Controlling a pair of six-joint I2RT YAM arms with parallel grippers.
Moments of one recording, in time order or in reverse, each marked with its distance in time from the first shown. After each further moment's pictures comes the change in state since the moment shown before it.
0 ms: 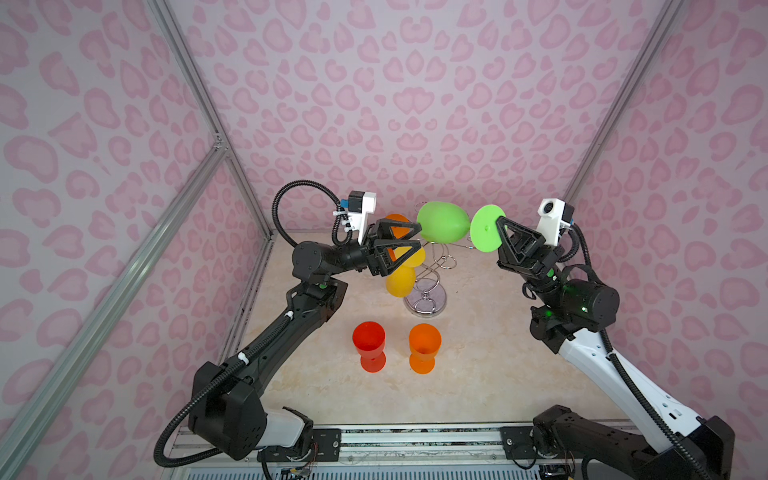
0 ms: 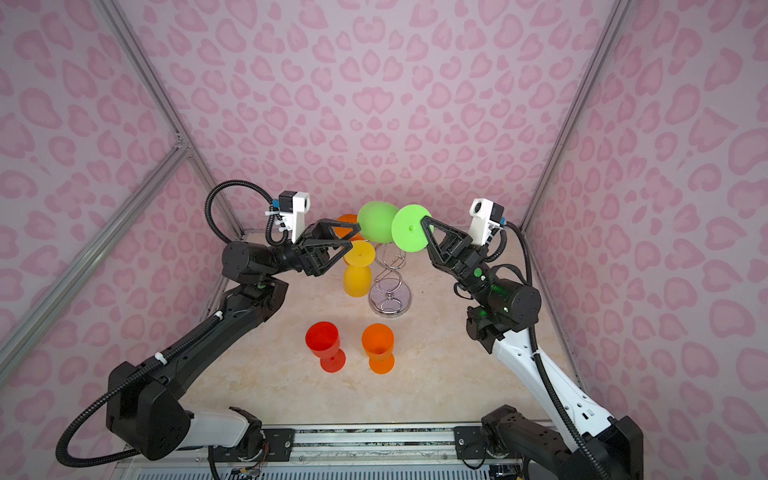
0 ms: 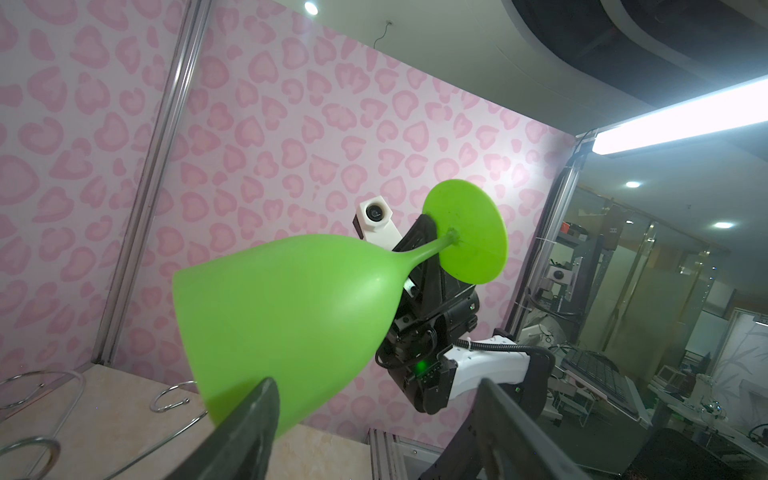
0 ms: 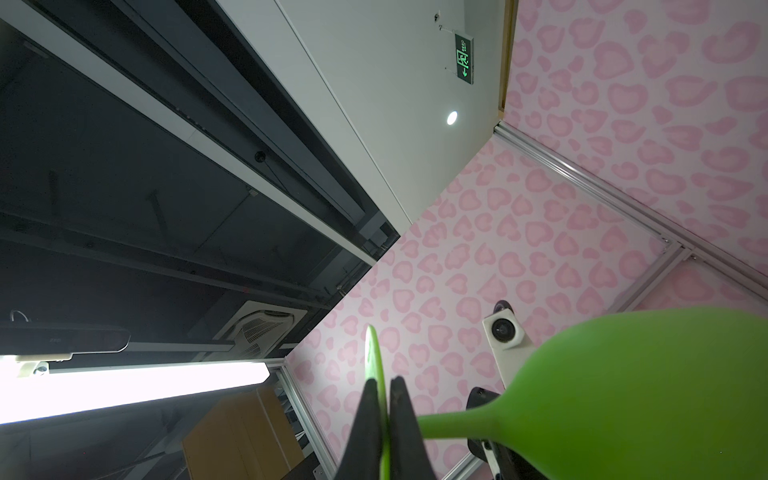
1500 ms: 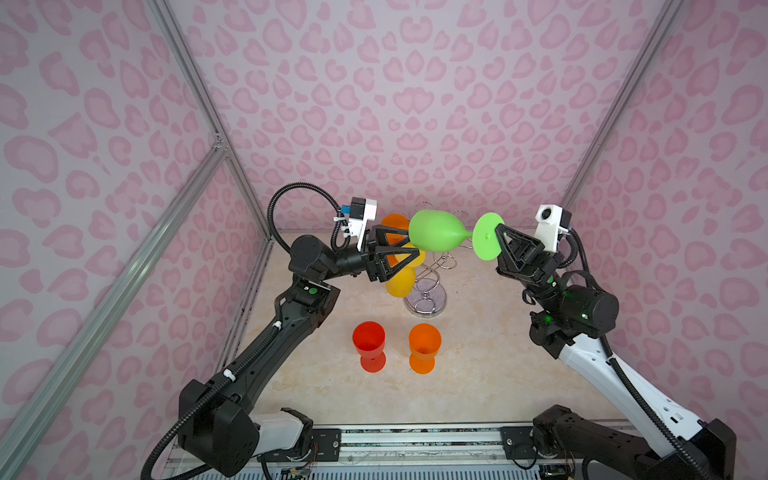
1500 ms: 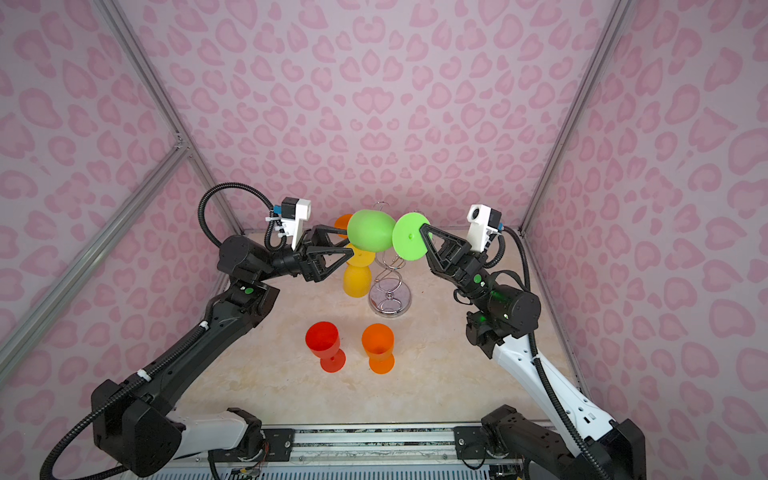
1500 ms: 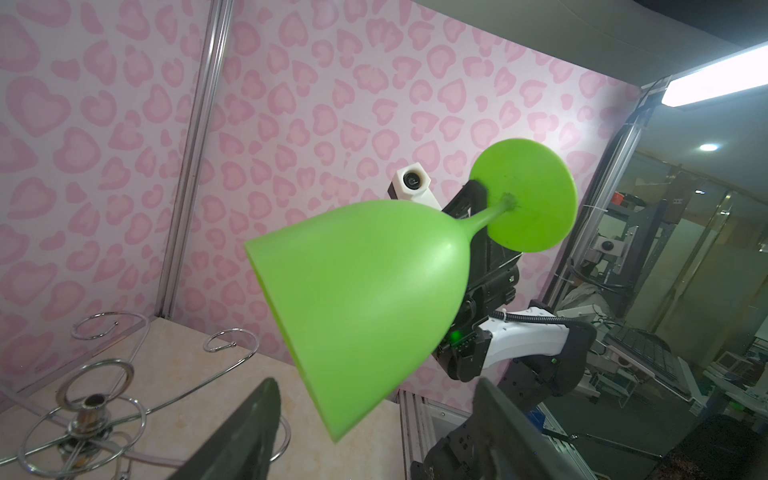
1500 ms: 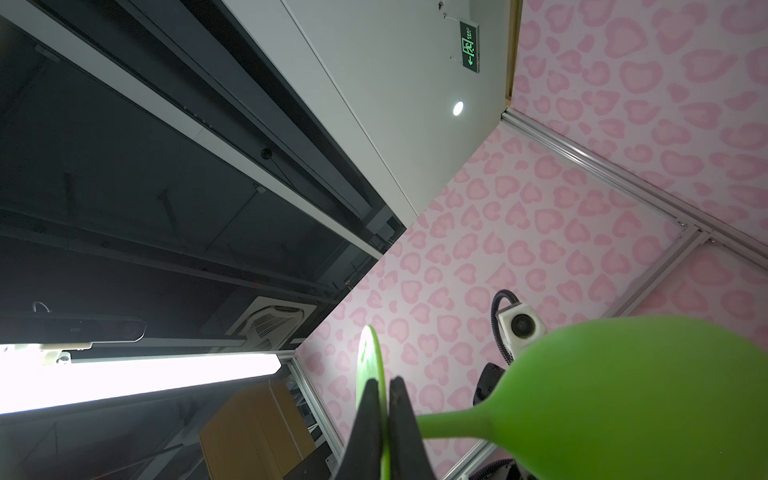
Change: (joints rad) left arm 0.020 -0.086 -0.017 -0.298 0.015 0.234; right arm 0.015 -0.021 -0.042 0.021 -0.004 0.018
